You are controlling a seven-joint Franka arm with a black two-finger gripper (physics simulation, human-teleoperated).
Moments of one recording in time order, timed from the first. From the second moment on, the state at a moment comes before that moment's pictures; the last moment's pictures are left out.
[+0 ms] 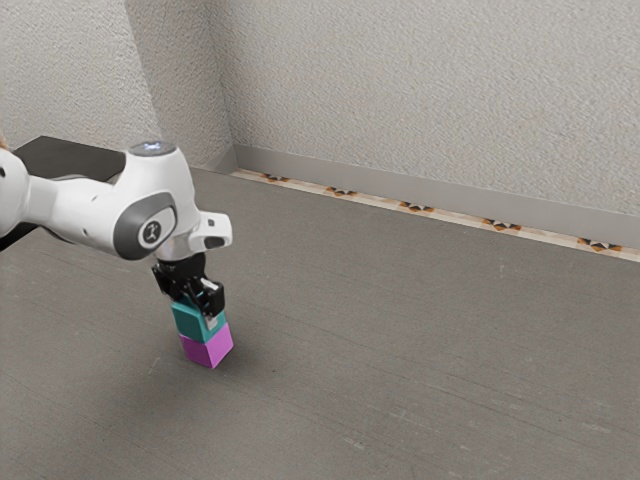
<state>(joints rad) 0.01 0.06 0.04 -2.25 0.04 2.31 0.09</state>
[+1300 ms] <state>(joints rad) 0.02 0.04 0.06 -2.31 0.01 2.44 0.13</state>
